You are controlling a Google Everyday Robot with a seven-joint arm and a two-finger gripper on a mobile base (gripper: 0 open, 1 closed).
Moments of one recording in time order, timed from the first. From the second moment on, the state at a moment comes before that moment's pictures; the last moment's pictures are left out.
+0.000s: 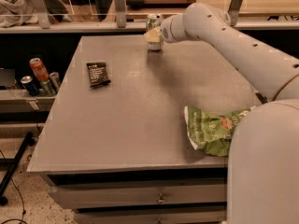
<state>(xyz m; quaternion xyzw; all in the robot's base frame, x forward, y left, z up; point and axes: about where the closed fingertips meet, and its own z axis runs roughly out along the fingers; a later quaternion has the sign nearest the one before) 0.853 -0.055 0.882 -0.27 0.81 0.12 0.51</state>
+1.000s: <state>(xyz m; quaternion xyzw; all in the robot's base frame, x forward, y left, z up) 0.834 -0.091 0.938 -0.29 0.78 0.11 0.54</state>
